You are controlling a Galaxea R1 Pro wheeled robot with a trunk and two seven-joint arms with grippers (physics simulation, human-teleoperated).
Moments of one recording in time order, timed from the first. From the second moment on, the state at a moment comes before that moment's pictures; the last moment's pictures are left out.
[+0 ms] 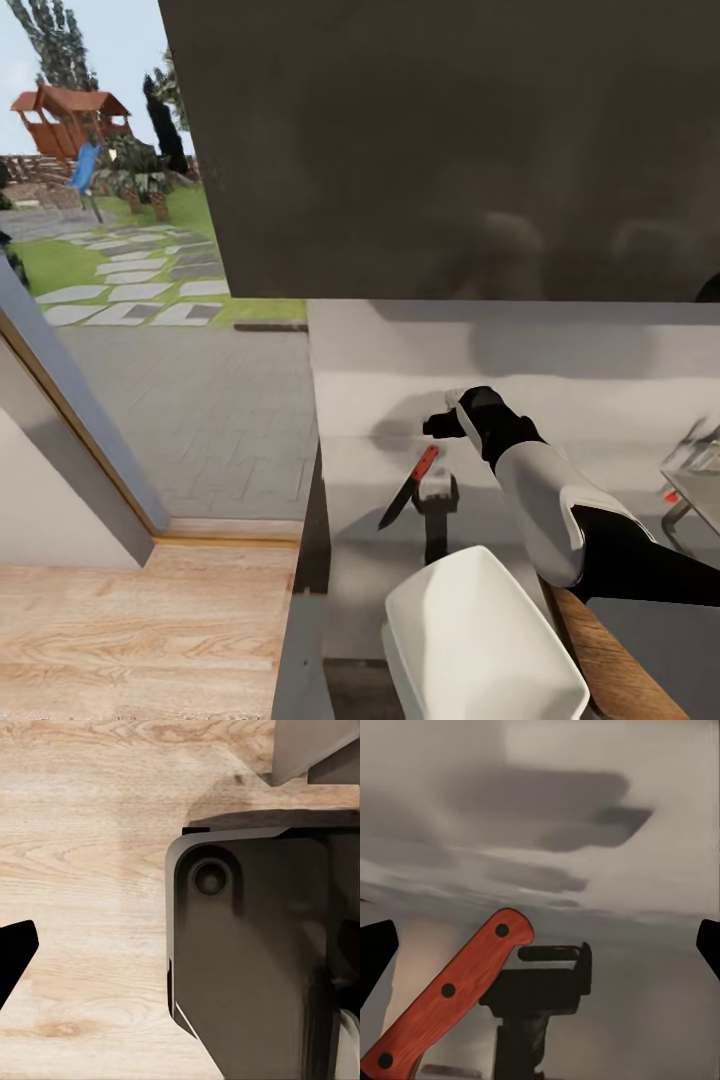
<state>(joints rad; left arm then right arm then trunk) 0.00 0.05 0.00 -0.21 0.00 -0.27 0.00 -1.23 0.10 -0.23 -0.36 0.39 0.72 0.10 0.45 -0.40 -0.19</state>
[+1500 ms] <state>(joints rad) 0.00 0.05 0.00 -0.21 0.00 -0.27 0.00 -1.23 0.10 -0.23 -0.36 0.39 0.72 0.10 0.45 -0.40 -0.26</state>
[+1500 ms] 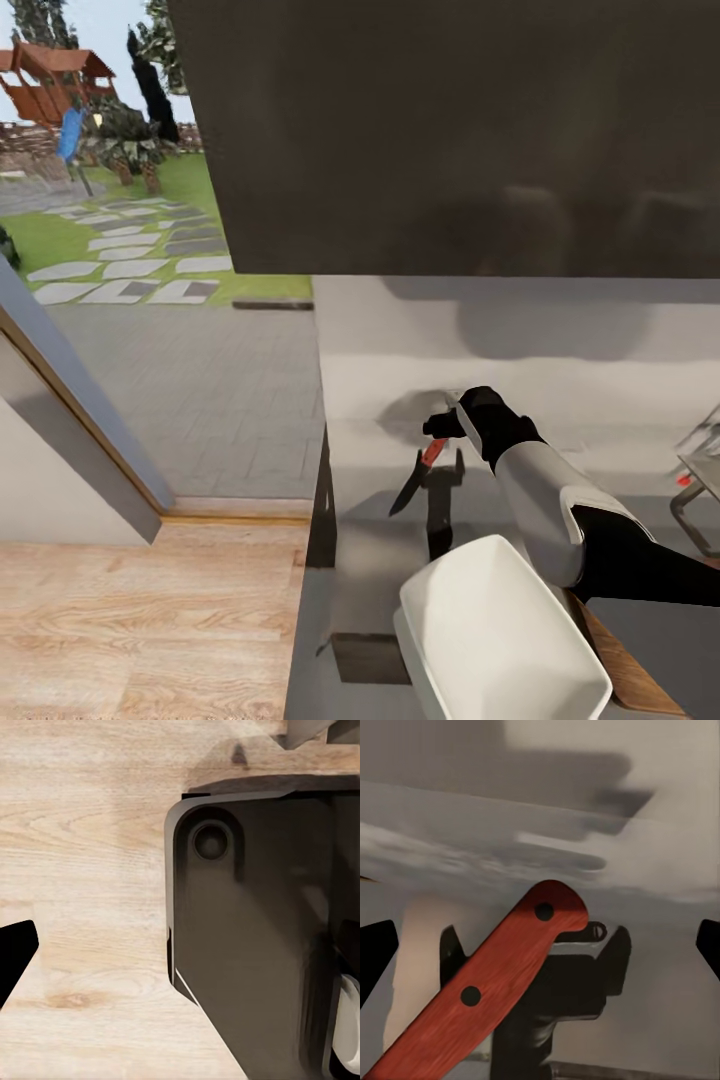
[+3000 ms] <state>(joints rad) 0.00 0.05 0.00 -0.21 0.00 -0.27 0.00 -1.23 0.10 -0.24 -0.36 0.38 0.72 0.10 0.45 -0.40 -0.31</state>
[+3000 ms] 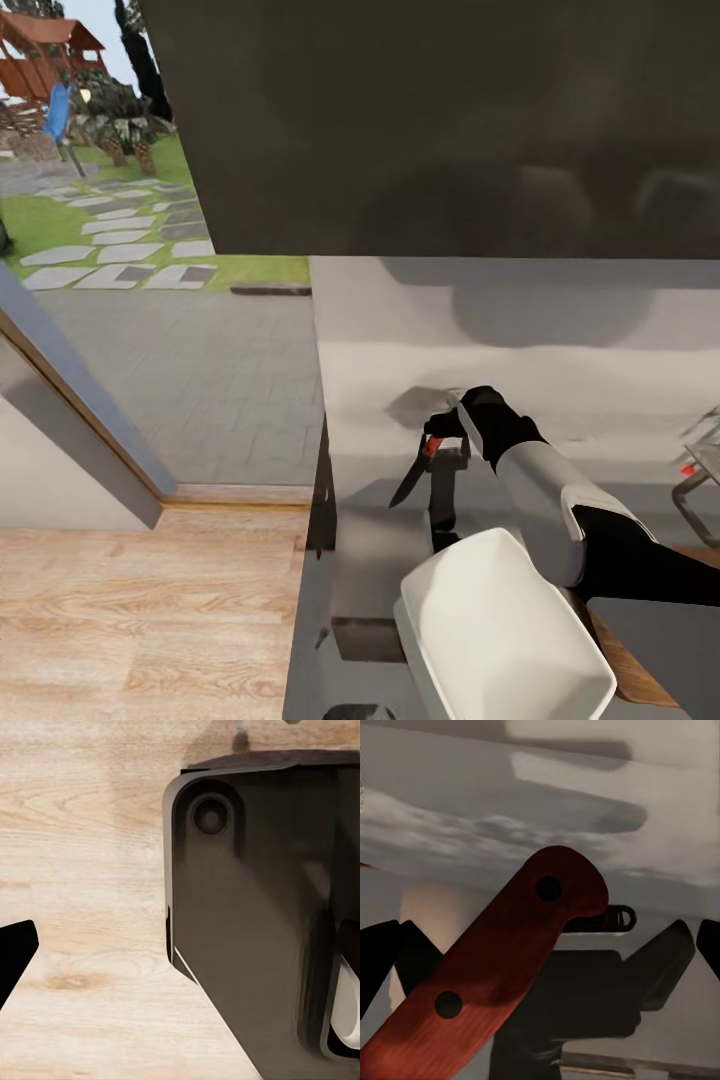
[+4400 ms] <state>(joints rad) 0.00 0.05 0.00 -0.20 0.00 -0.27 0.00 -1.23 0.10 -0.24 -0.36 0.38 0.72 0.10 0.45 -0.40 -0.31</state>
